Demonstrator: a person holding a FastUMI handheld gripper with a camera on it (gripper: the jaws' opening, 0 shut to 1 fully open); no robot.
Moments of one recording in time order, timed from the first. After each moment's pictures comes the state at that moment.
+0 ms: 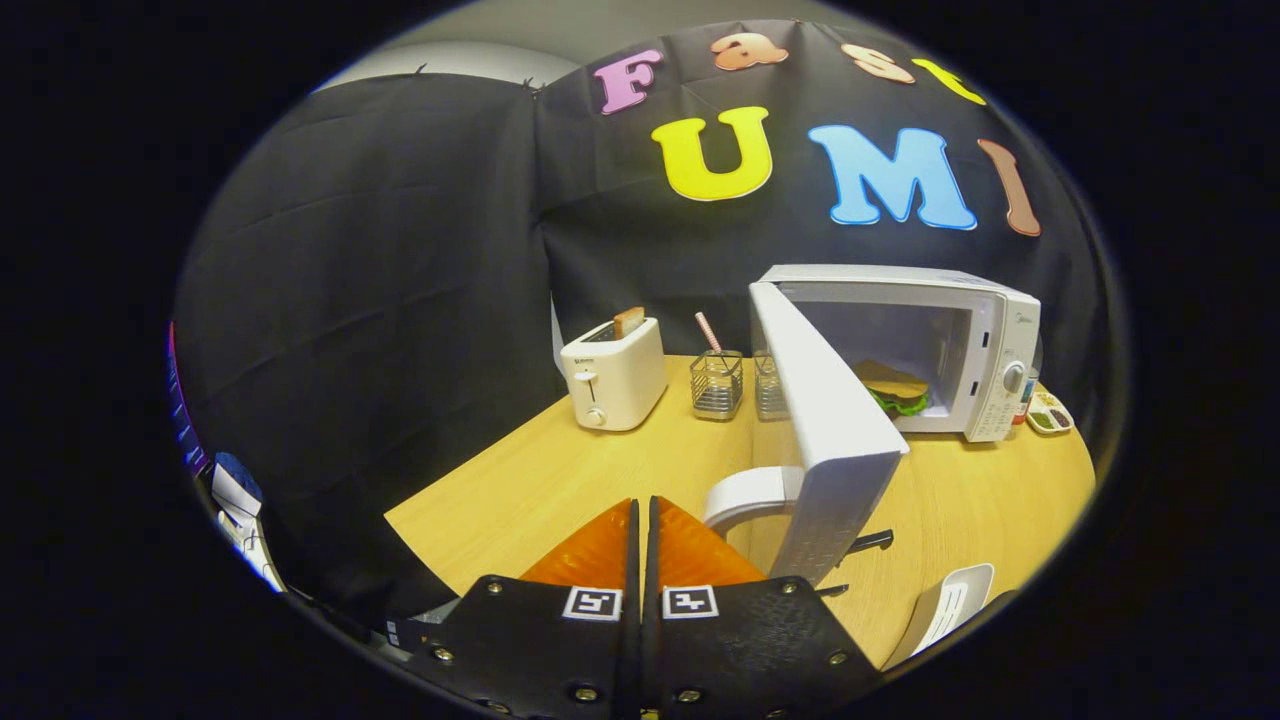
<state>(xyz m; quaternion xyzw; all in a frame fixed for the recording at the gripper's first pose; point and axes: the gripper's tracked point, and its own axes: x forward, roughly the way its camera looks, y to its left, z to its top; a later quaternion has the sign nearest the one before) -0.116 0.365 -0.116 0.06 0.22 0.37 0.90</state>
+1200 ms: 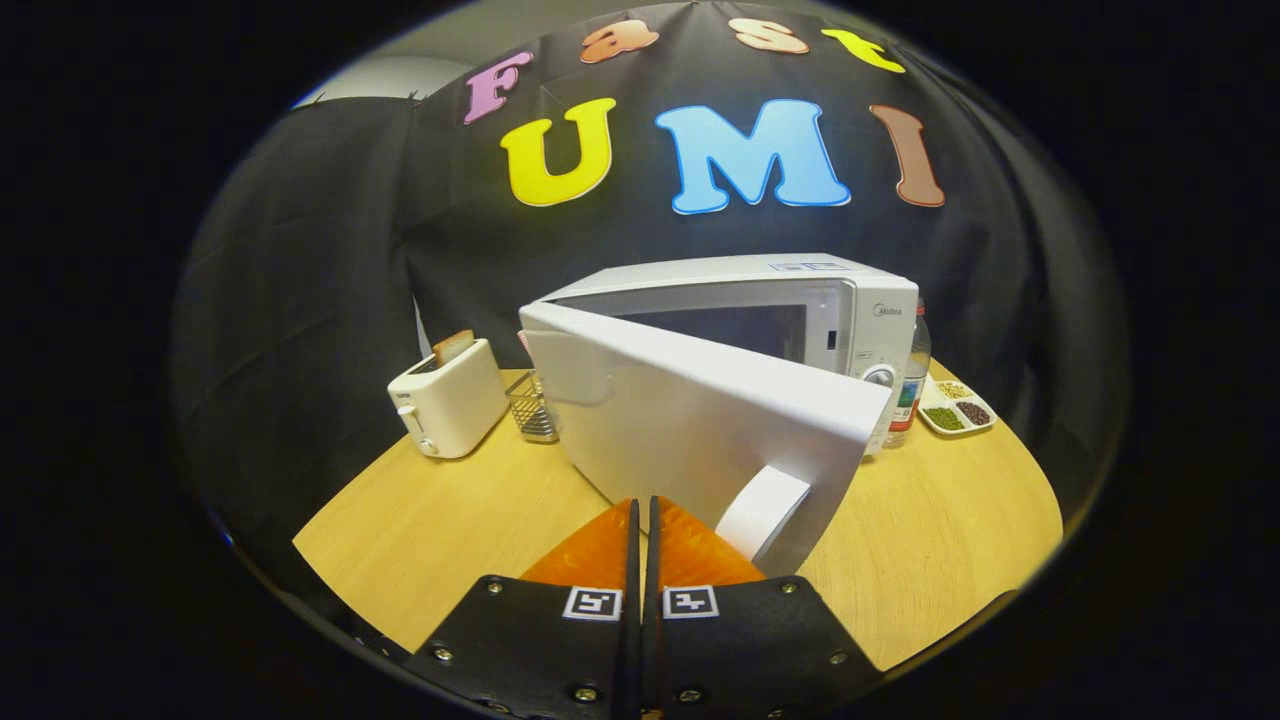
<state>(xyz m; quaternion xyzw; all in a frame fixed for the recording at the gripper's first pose) 0.030 0.234 -0.141 0.07 0.25 0.25 0.93</state>
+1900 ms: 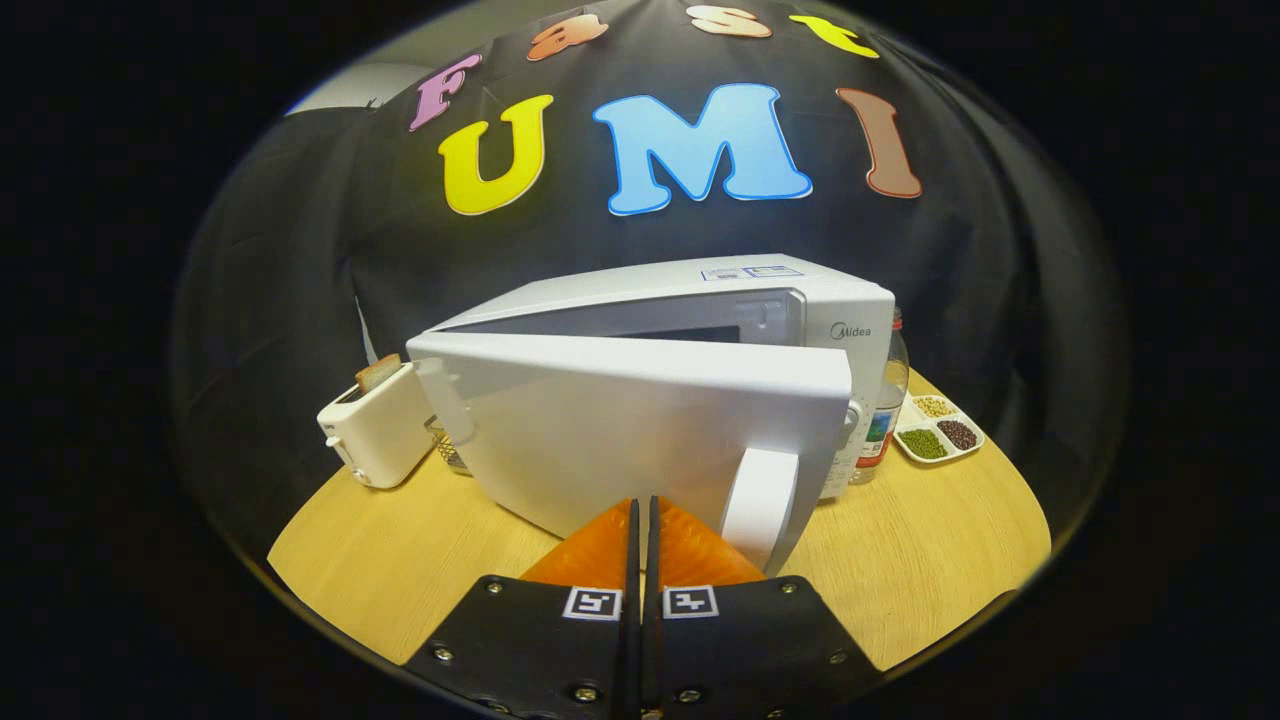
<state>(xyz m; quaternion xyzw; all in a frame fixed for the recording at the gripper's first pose) 0.128 0.201 -0.157 0.08 0.25 0.21 0.94</state>
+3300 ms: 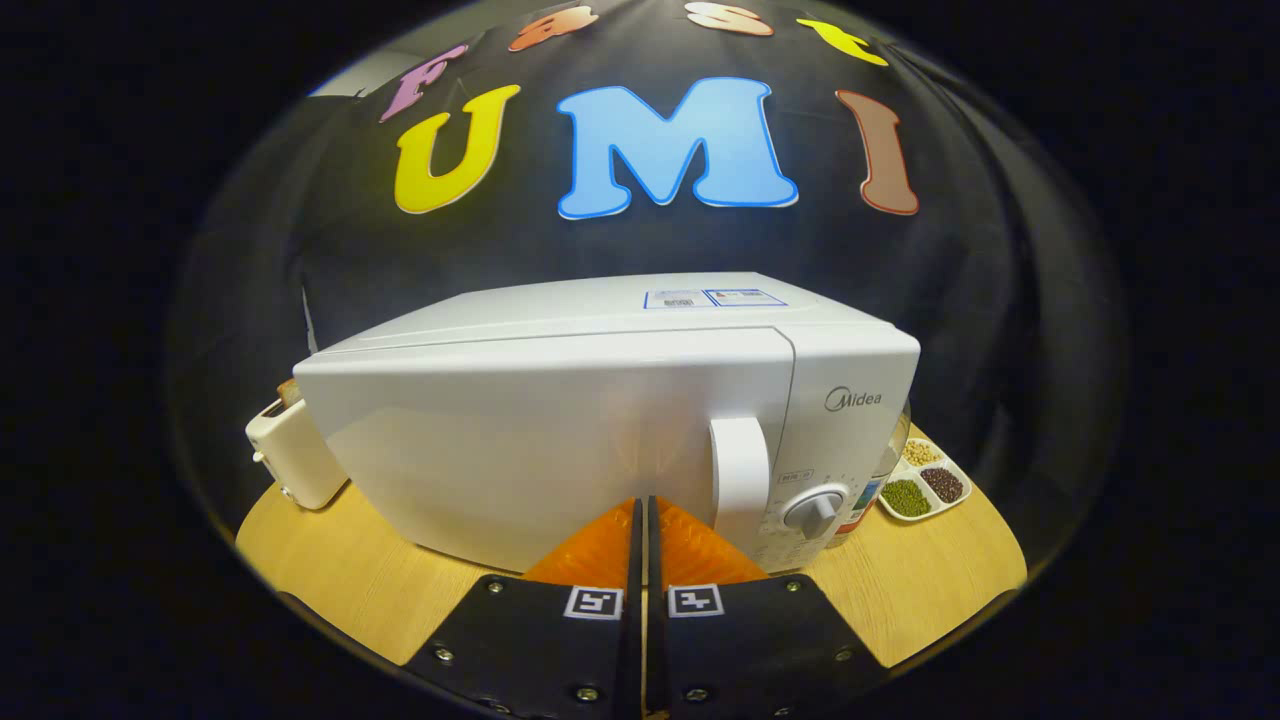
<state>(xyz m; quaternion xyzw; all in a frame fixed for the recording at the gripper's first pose) 0.203 0.186 -0.154 0.03 0.21 0.17 0.96</state>
